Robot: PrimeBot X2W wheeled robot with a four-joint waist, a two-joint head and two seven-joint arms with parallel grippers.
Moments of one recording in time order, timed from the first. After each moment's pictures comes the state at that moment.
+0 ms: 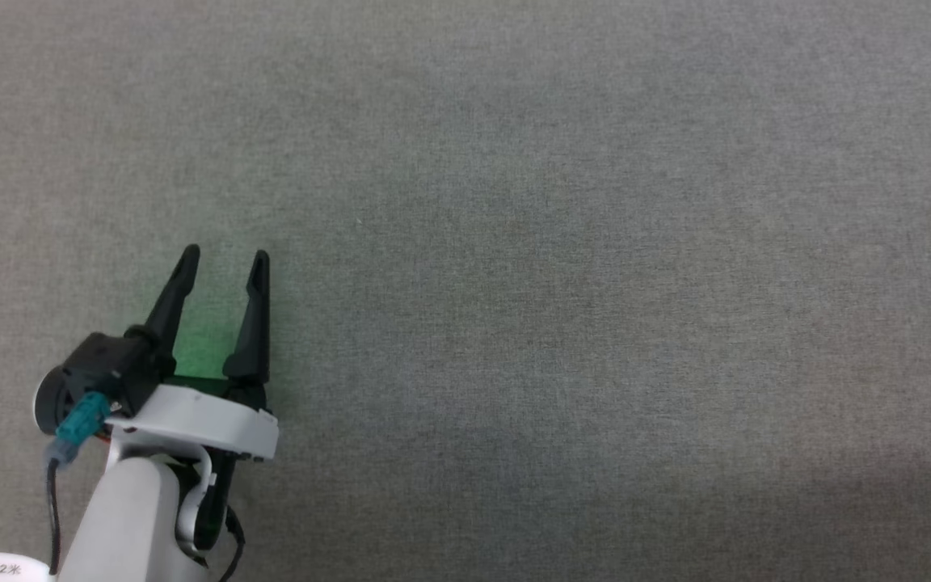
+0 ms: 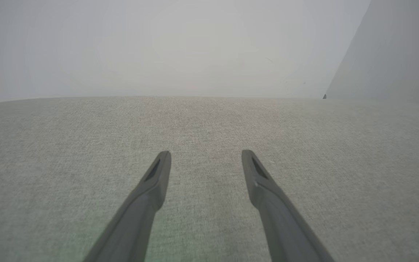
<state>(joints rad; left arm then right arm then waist) -0.34 0.23 -0.06 0.24 -0.28 -0.13 -0.26 -0.83 -0.86 0.15 0.82 0.29 0.13 0.36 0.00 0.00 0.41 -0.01</state>
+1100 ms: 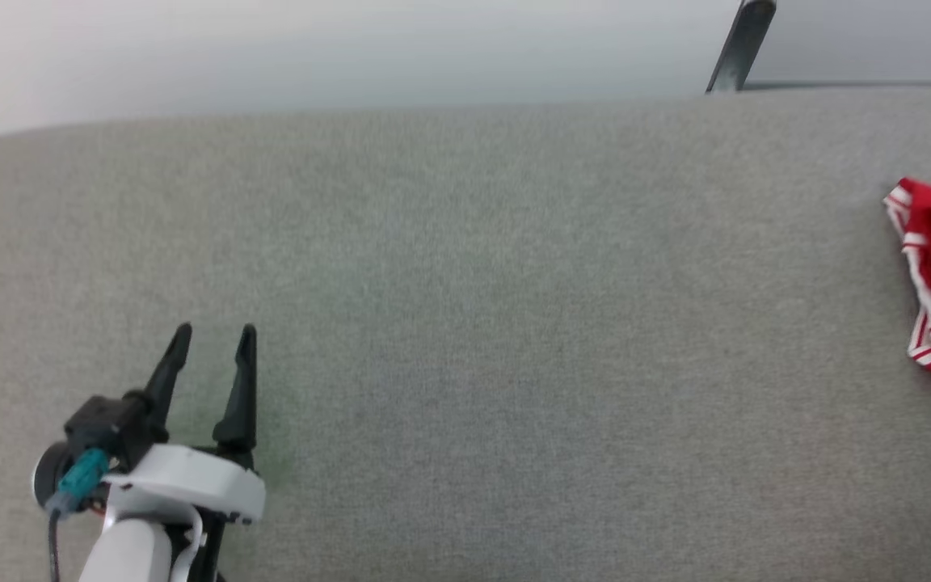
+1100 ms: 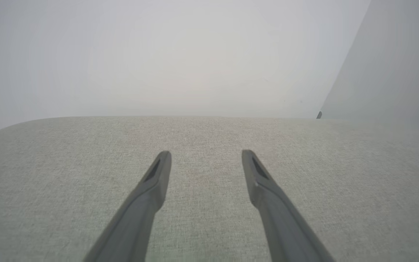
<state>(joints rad) -0.24 0.22 -0.01 0.30 -0.28 -0.13 -0.26 -0.78 -0.59 0.13 0.85 0.24 0.13 -0.05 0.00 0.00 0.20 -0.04</state>
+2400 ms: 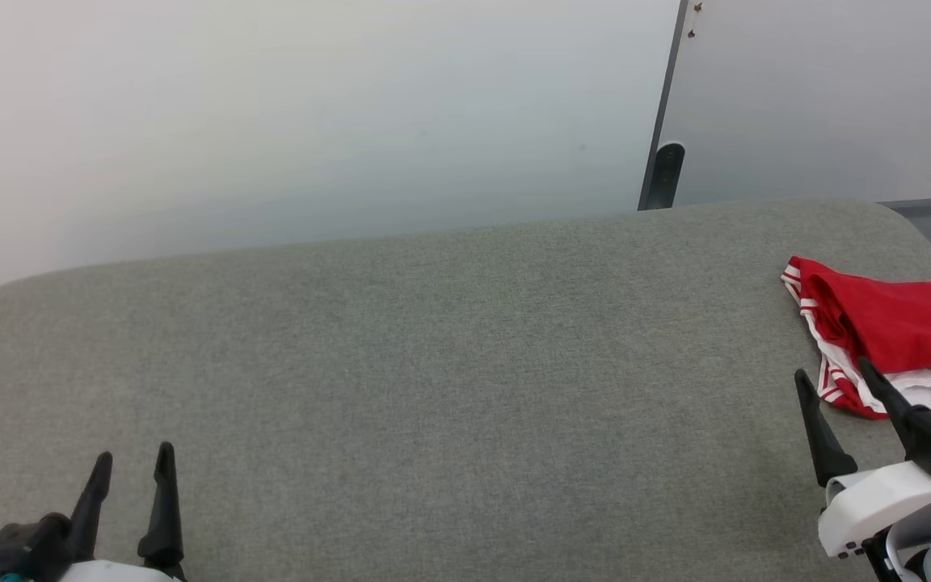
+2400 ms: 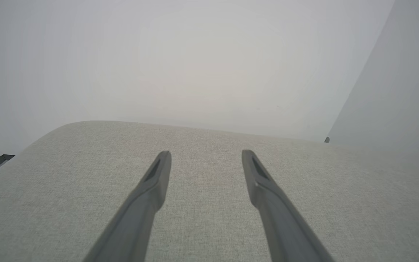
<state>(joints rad) 0.01 0.25 0.12 0.26 -0.38 -0.13 -0.26 -0.20 -0.28 0.08 0.34 0.18 0.13 -0.20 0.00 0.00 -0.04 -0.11</state>
